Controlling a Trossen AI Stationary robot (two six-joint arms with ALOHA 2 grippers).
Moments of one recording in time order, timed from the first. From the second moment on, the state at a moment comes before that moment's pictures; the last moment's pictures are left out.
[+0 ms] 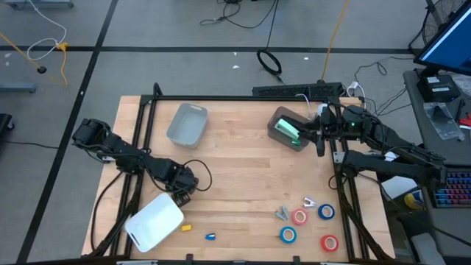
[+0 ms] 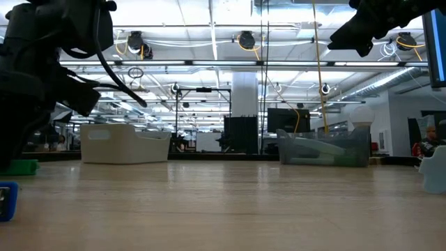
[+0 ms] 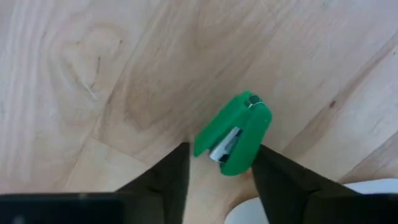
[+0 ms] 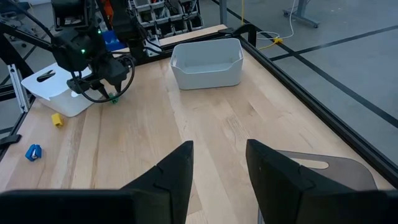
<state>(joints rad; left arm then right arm) -0.35 1.49 0.71 -0.73 0.15 -0.94 -0.44 0.54 0.69 -0.50 -0.21 0.07</state>
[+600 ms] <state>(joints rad) -0.35 1.49 0.71 -0.62 0.13 -0.95 -0.44 0.54 0.69 -0.50 -0.21 0.09</state>
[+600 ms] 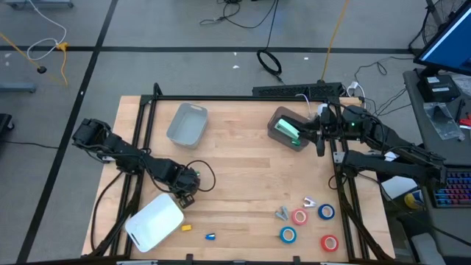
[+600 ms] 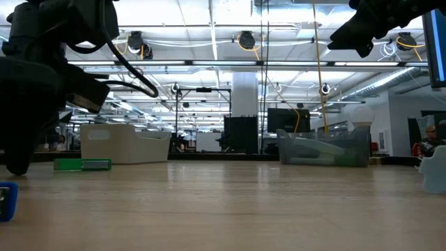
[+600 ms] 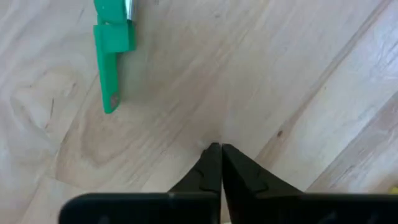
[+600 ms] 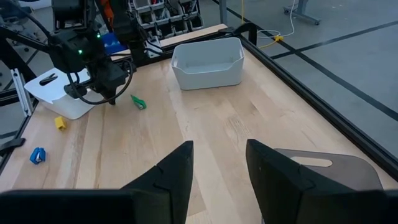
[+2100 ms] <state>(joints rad) -0.16 1.52 0.71 -0.78 -0.01 -0.90 -0.44 0.54 0.69 -0.50 -0.21 0.09</state>
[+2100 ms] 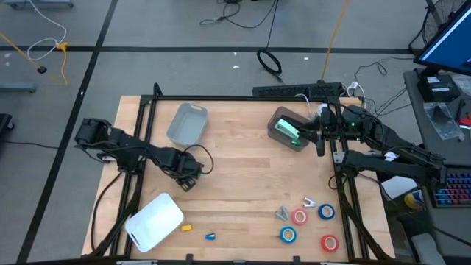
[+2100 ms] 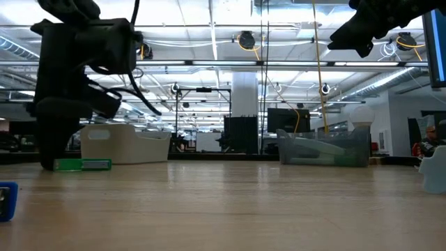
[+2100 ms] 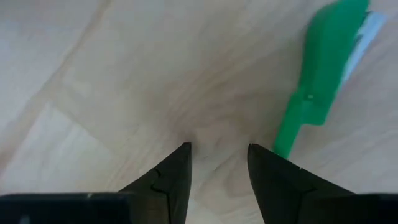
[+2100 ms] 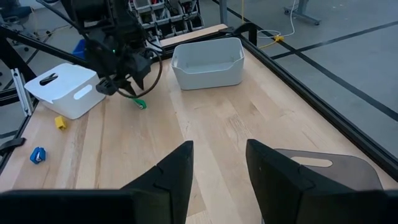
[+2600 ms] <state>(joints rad) -0.16 1.50 0.71 -0.65 0.05 -0.97 -0.44 0.58 0.69 -0.50 -0.21 0.09</state>
